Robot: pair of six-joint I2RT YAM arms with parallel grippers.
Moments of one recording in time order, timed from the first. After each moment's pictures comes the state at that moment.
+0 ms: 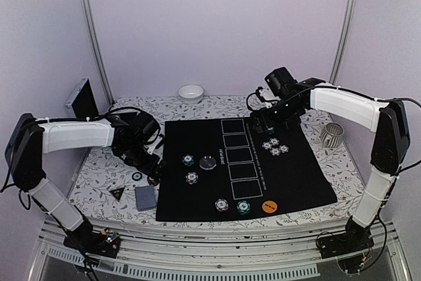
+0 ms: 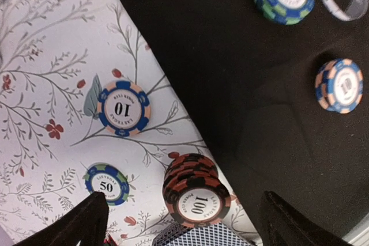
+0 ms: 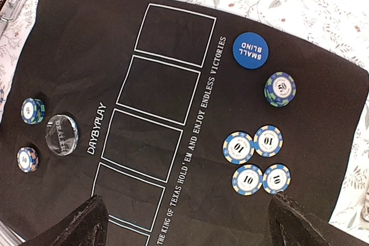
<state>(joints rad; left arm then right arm) -0.61 1.54 0.98 -0.69 -0.09 -0.15 0.58 1.80 1.55 -0.73 0.05 0.16</state>
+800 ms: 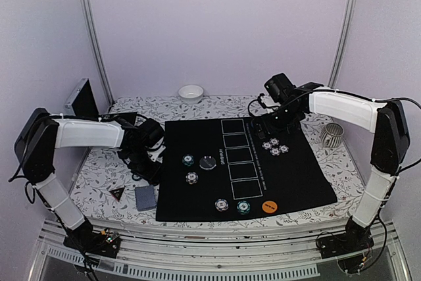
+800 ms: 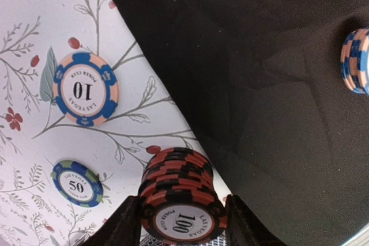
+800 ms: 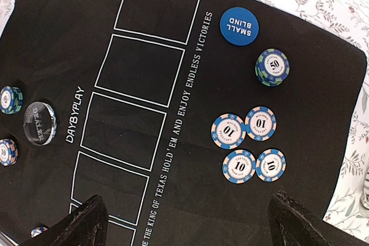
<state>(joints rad) -0.62 1.67 0.99 -0.74 -0.04 -0.17 0.58 1.80 1.49 -0.74 0.10 0.17</state>
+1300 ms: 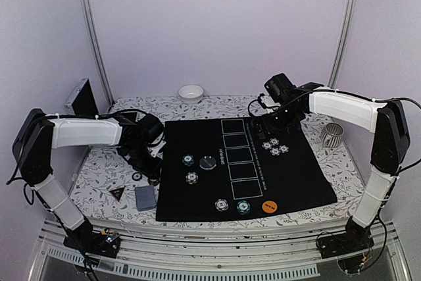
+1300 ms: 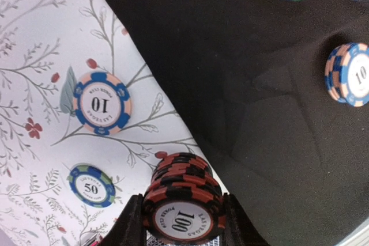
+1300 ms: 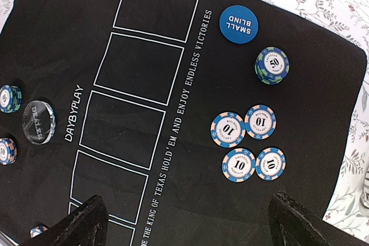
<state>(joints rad) -0.62 1.65 1.02 -0.75 -0.06 -0.15 0.58 1.80 1.49 -0.74 0.10 0.17</state>
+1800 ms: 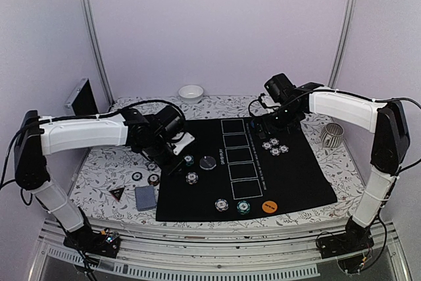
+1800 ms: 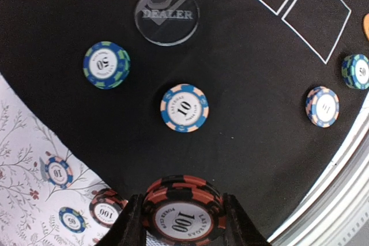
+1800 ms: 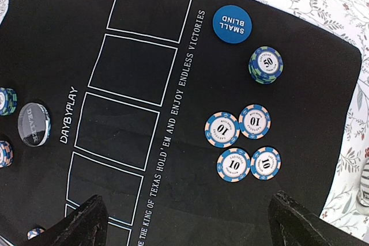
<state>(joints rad) -0.84 1.62 1.20 -0.77 -0.04 -0.05 0.58 1.80 1.49 -0.74 0.12 0.17</state>
